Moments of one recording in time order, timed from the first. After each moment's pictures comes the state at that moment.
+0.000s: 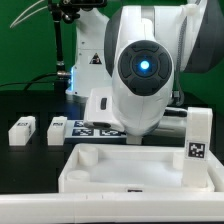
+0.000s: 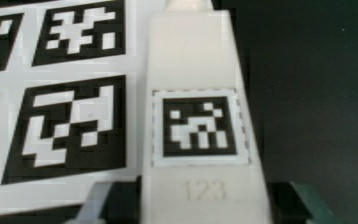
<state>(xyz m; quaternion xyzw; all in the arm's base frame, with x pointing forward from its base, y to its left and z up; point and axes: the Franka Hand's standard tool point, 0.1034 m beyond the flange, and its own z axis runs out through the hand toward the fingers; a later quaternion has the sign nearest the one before) 0.396 0.054 0.004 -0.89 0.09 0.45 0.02</state>
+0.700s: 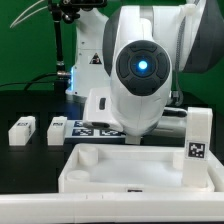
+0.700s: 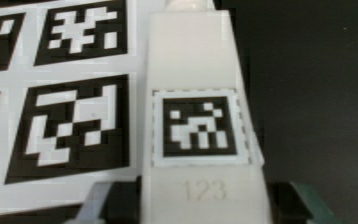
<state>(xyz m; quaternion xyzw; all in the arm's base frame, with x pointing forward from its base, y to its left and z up) 0.397 0.050 0.010 -0.89 0.09 0.46 0.03</state>
